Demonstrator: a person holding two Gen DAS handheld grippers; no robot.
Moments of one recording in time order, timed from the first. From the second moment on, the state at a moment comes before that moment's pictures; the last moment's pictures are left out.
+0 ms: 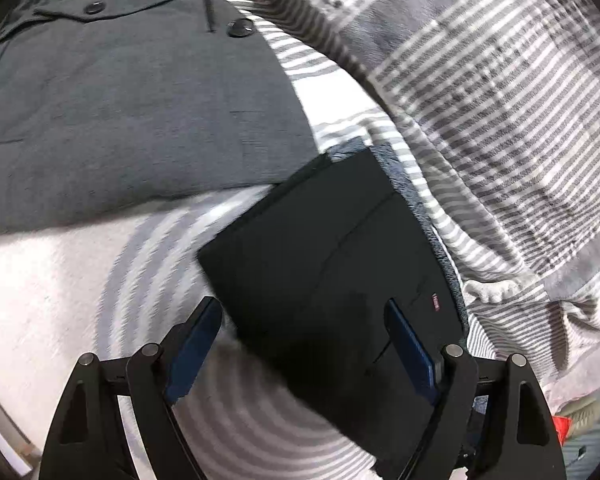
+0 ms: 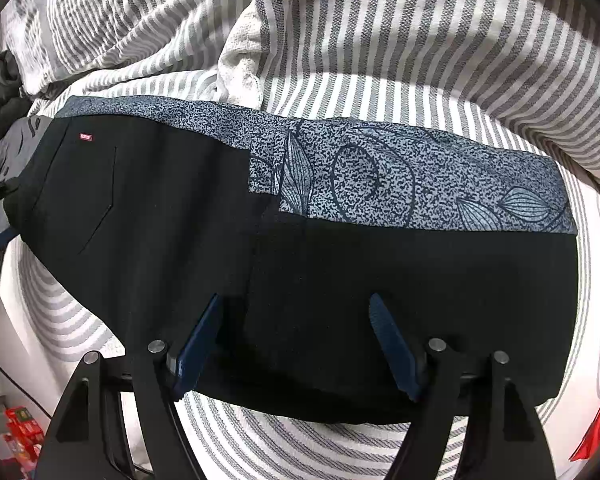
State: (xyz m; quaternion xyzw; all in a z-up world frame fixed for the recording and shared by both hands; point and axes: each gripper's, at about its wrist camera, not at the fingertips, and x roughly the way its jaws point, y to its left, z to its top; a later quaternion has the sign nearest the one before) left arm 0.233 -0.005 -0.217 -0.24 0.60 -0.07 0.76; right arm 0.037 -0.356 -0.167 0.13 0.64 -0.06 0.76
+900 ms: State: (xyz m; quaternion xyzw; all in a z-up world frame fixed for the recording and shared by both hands) left arm 0.194 -0.108 -0.150 0.13 0.46 -0.14 0.86; right arm 0.247 -0.206 -0.101 0.24 0.67 0.22 0.67
